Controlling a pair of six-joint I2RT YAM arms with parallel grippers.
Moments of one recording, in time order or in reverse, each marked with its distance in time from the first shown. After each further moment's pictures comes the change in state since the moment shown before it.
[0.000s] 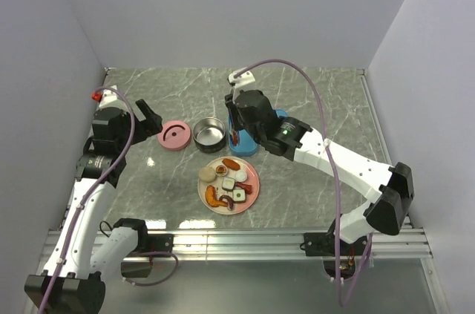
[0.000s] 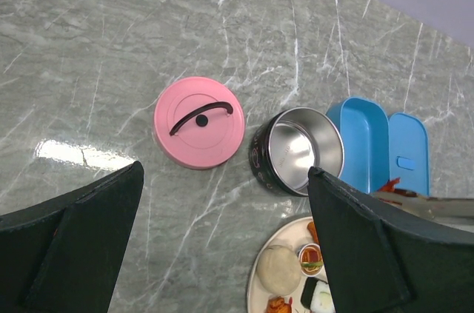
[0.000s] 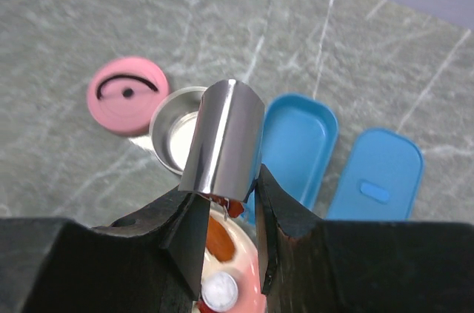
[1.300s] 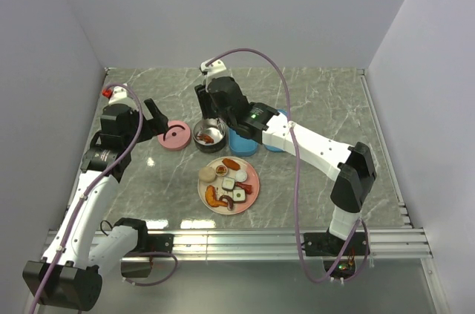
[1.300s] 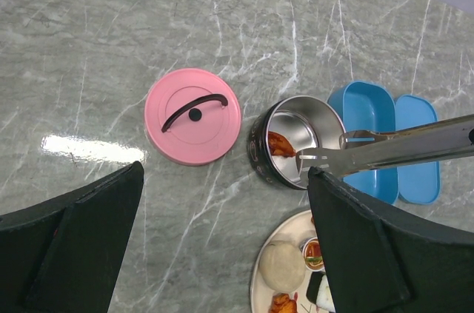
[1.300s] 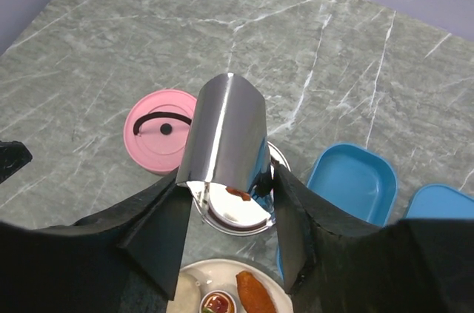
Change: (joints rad) left arm -0.050 0.063 0.002 0.021 -0.008 0.024; right arm -0.002 0.307 0.296 0.044 -0.085 0.003
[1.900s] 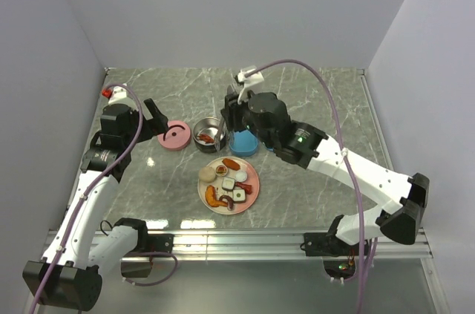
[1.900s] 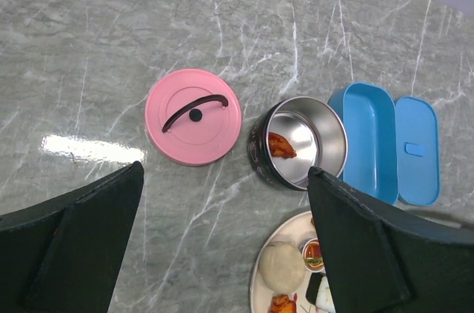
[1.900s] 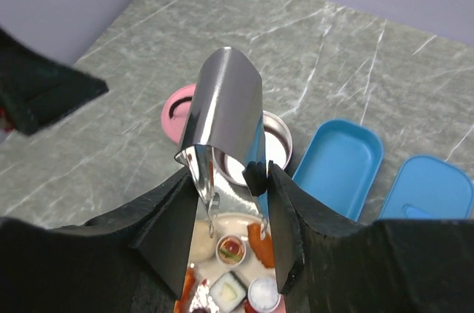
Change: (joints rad) left arm -0.001 0.000 0.000 0.000 -0.004 -0.002; right arm 0.039 -0.392 -0.277 0.016 -0.006 0.043
